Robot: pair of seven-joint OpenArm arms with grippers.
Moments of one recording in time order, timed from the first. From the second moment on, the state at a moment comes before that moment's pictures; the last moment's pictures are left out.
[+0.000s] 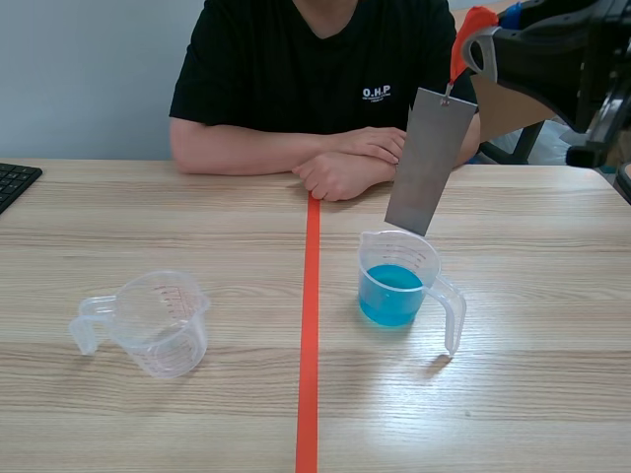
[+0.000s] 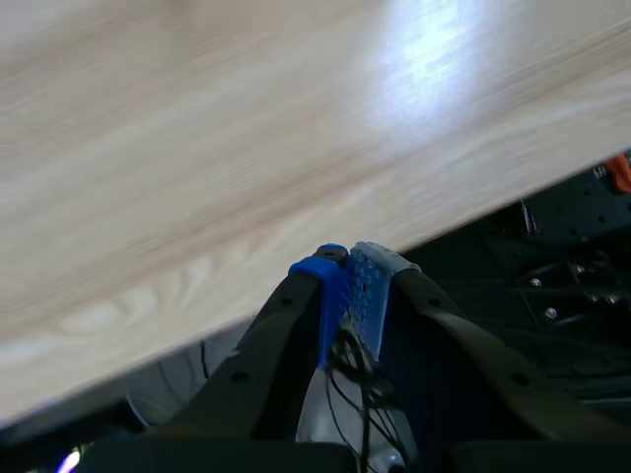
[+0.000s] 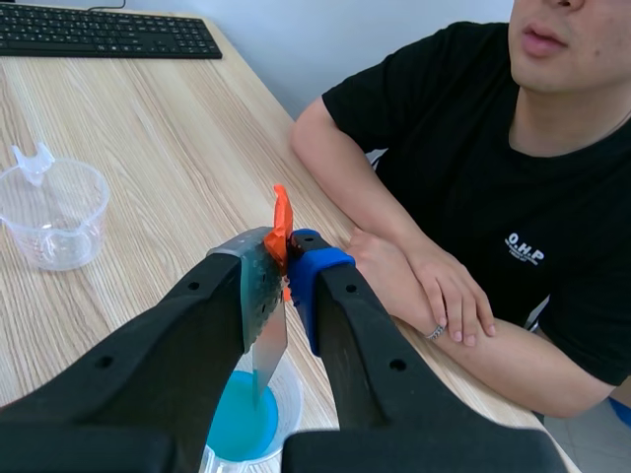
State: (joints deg) left arm 69.1 -29.9 -11.2 103.4 -6.8 -10.6 -16.0; right arm -6.1 40.1 8.0 116.3 35.1 45.4 -16.7
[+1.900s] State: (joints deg) left arm -11.0 -16.7 33.5 72.8 7.0 -12.0 -7.4; right arm -6.1 40.1 8.0 116.3 35.1 45.4 -16.9
